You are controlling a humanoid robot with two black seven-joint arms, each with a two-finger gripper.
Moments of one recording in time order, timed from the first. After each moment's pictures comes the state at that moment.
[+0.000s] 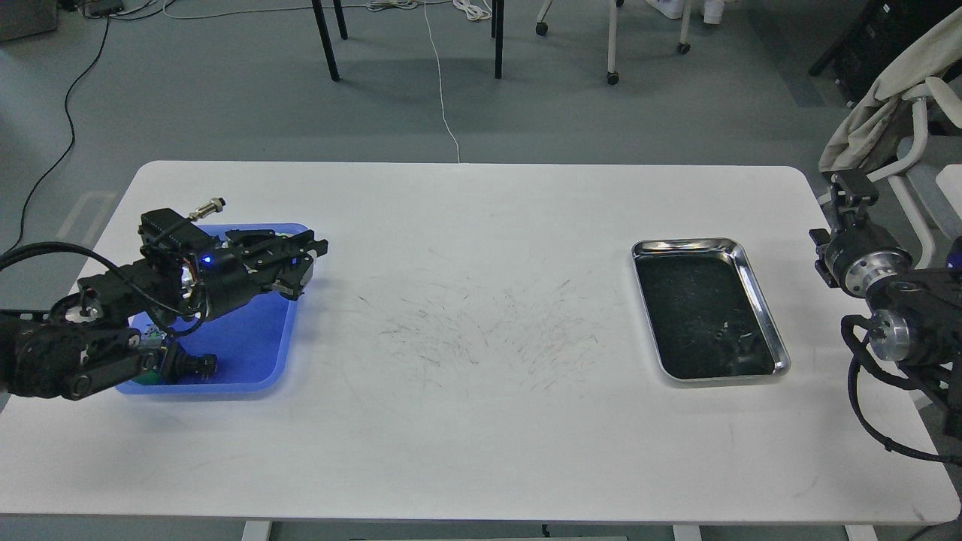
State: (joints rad) left arm -1.02 0.58 0.43 -0.80 1.23 0.49 -0.49; right arm 0.75 -0.55 0.27 0.65 -0.13 -0.11 0.33
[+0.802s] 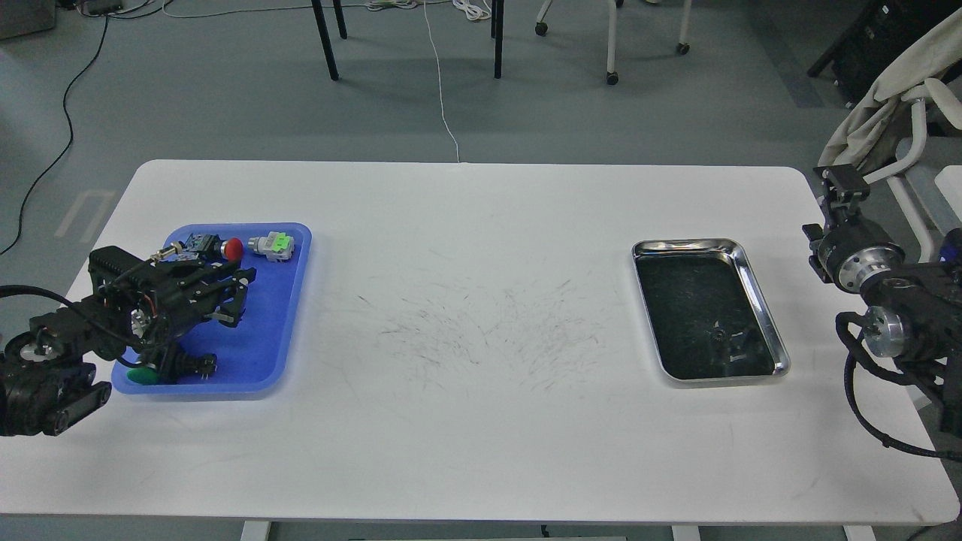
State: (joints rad) left arm -0.83 0.48 0.43 -0.47 1.23 0.49 -0.49; right arm 0.76 -0.55 0.27 0.66 -0.16 -0.11 0.32
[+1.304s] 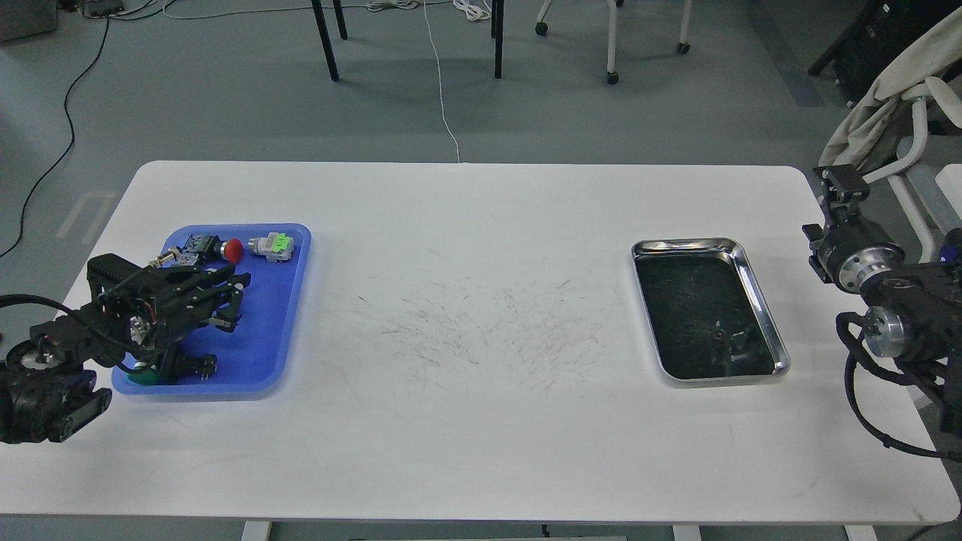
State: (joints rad) left arm -0.80 0.45 0.42 -0.38 1.21 0.49 -0.49; right arm 0.76 -0.55 0.27 0.66 -0.16 -0.11 0.32
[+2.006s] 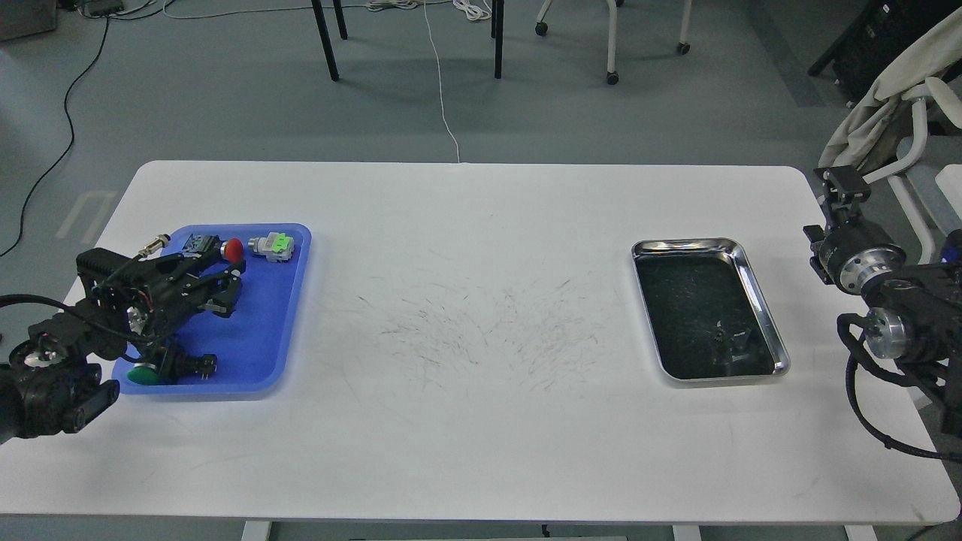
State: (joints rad) left arm -0.80 0.43 0.37 -0.35 1.08 0.49 -0.49; right arm 0.76 -0.55 0.27 0.66 -0.16 -0.11 0.33
